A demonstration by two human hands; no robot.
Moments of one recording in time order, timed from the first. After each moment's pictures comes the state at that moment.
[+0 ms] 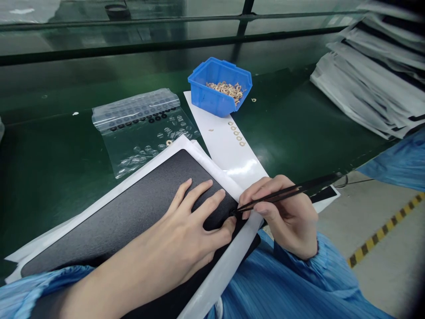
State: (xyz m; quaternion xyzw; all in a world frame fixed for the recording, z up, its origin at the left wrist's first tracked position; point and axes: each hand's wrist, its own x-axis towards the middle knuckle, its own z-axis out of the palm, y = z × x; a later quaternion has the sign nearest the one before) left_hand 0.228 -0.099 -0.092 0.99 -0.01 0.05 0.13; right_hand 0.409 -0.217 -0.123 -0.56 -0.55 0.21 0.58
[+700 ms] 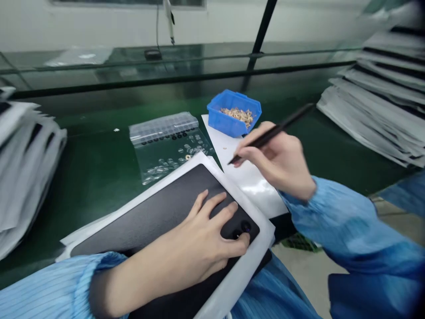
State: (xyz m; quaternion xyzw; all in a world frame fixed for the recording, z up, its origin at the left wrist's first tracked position) left_hand 0.227 -0.099 -0.091 0.99 -0.02 0.02 0.14; right_hand 0.437 -0.127 -0.076 -0.55 -0.62 0.14 0.54
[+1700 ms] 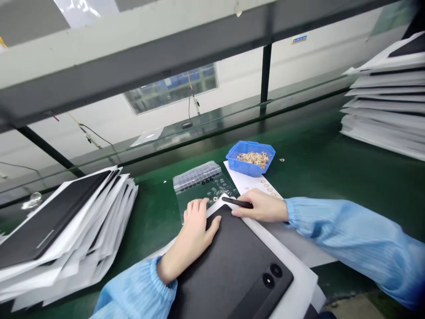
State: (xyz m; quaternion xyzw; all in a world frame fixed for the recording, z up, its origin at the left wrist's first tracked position) left_hand 0.221 -0.037 -0.114 0.92 0.33 0.19 0.09; right_hand 0.441 -0.082 -0.105 -0.56 -0.74 0.26 0.27
